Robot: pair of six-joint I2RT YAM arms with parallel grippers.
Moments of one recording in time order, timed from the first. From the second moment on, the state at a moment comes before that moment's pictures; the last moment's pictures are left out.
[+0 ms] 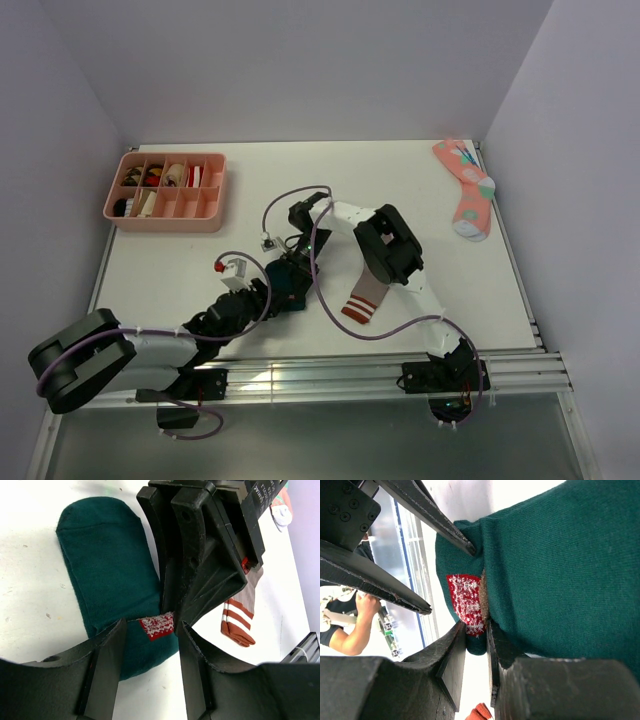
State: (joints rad) left arm -0.90 1.19 0.04 0.80 -0.29 -0.89; right arm 0.70 2.44 1.87 -1.27 -0.97 -0.66
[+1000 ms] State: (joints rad) left arm -1.01 1.30 0.07 0.81 -0.43 -0.92; right arm 0.65 2.48 1.90 -1.30 -0.99 -0.59
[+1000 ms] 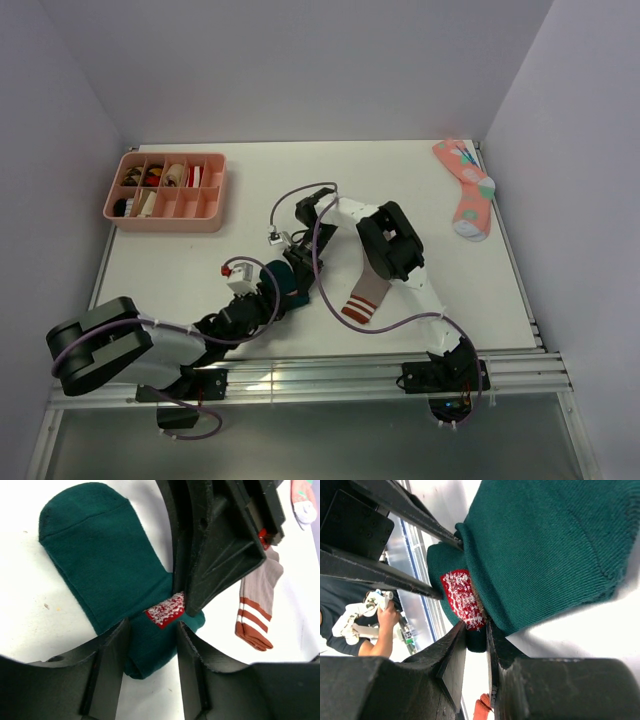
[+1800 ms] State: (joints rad) left arm -1.01 1.41 0.21 0.69 -0.38 -1.00; right arm 0.63 2.32 1.75 -1.13 -0.89 -0.46
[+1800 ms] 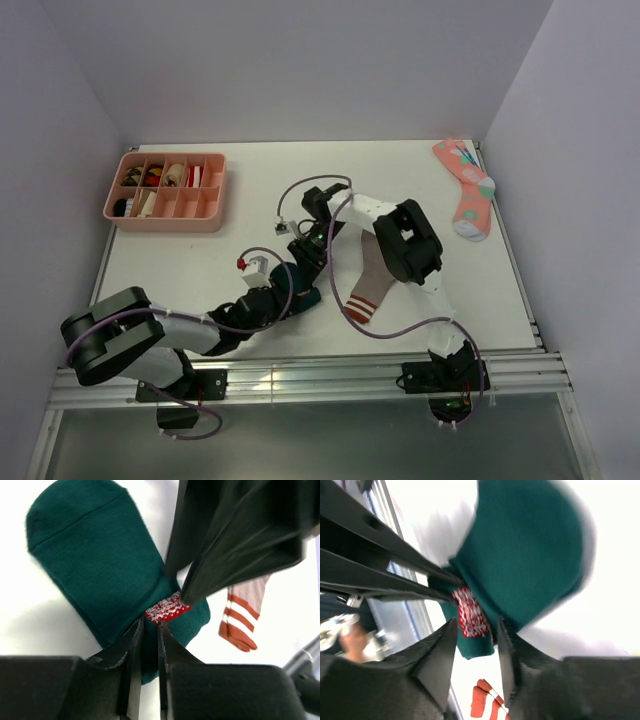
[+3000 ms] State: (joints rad) left arm -0.71 1.45 0.39 0.26 0.38 -1.06; right arm 0.75 1.43 0.87 -0.61 -0.55 -0.82
